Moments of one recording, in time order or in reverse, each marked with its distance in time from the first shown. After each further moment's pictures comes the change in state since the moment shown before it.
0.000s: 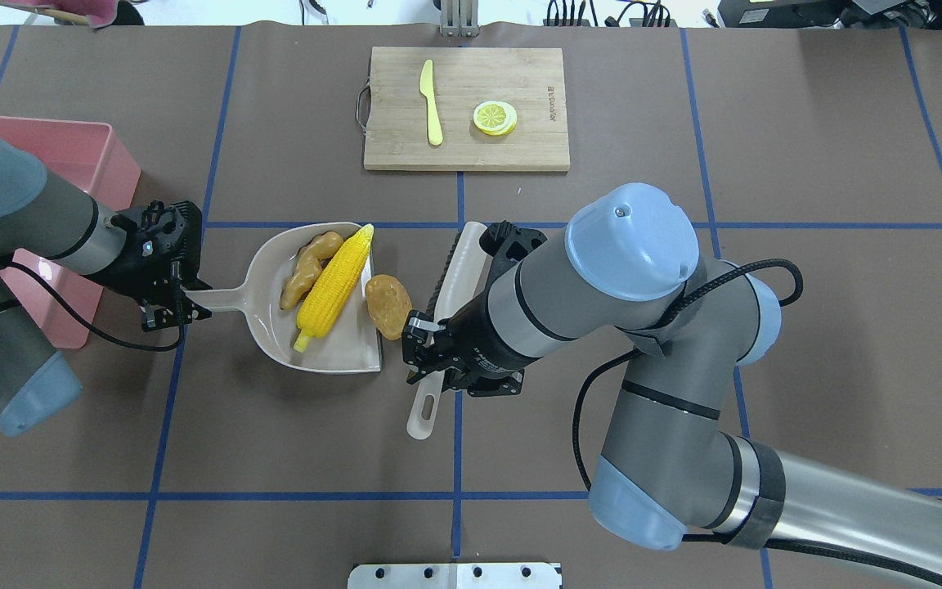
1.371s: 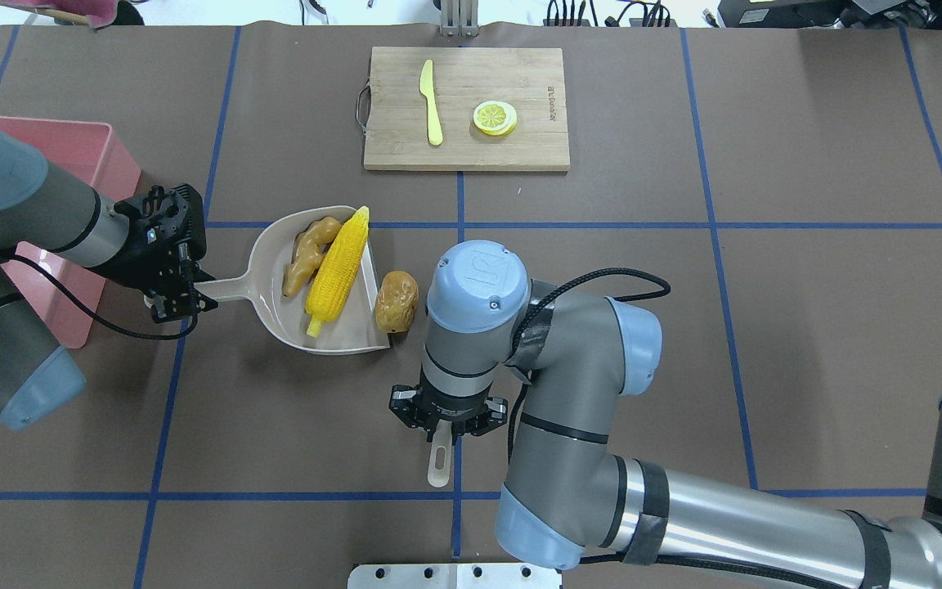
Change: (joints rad) left arm -0.006 -0.016 -0.001 -0.002 0.009 -0.129; right arm -0.092 0.175 -0.246 -0.380 -0.006 -0.360
